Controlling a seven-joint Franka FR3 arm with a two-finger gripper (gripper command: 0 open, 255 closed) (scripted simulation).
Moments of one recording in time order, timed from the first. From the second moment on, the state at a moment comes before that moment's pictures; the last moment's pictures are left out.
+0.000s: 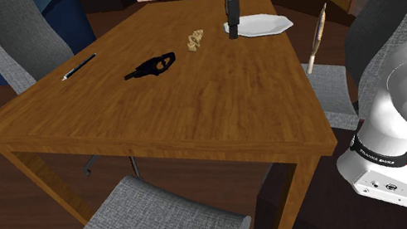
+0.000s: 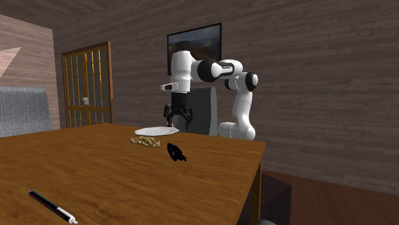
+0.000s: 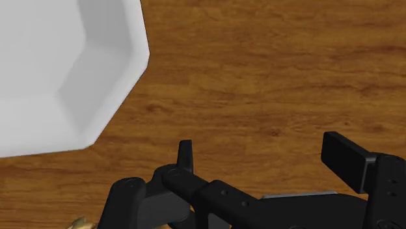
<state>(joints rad) 0.14 -0.40 -0.01 -2.14 -0.06 1.75 -0.40</state>
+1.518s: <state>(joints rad) 0.33 0.17 0.12 -1.53 -0.02 1.72 -0.97</state>
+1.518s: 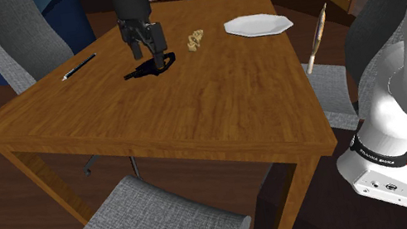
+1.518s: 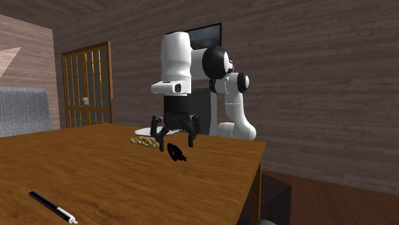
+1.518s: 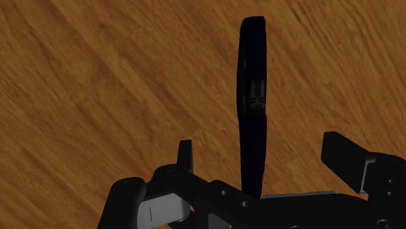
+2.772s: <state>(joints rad) 0.32 0.17 0.12 -1.60 -0.02 1.78 -0.98</state>
